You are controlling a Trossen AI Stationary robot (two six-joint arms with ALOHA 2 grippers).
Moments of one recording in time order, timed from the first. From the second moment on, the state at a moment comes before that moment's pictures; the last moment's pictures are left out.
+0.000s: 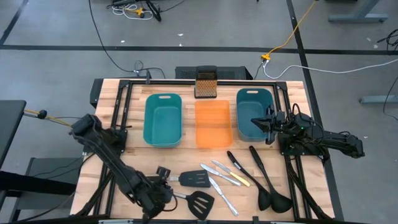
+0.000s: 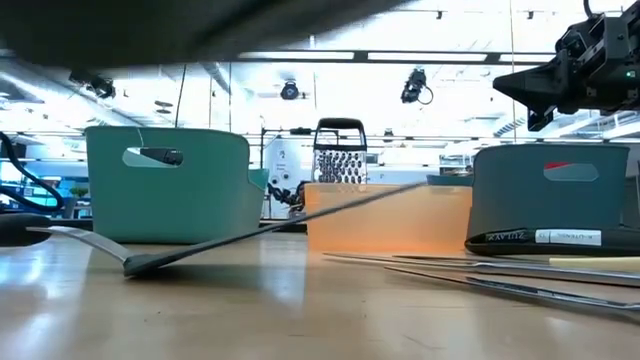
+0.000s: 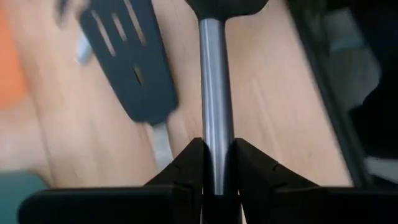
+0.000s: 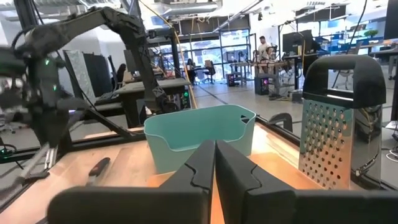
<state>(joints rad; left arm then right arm) -0.80 1.73 1.41 -0.87 -0.31 -0.41 -0.21 0.02 0.02 0.12 -0.06 0.12</state>
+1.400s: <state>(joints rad) -0.52 0.51 0.53 -0.30 -0.39 -0.20 -0.21 0.02 0.02 0.12 -0.06 0.12</state>
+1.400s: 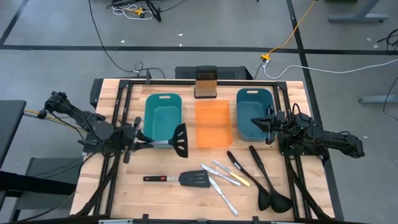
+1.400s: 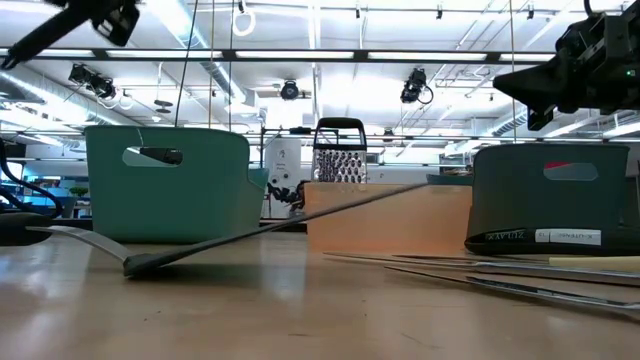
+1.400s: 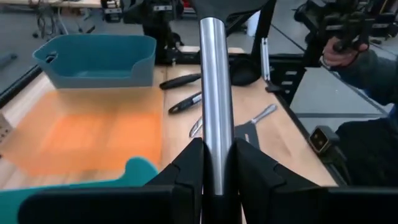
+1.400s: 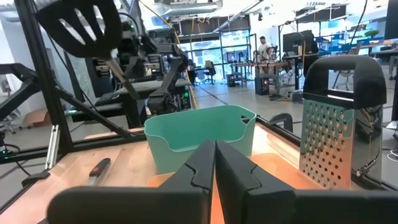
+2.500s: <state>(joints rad) 0.21 0.92 1.11 -0.95 -0.56 0.79 -0.21 0.02 0.02 0.10 -0.01 0.12</state>
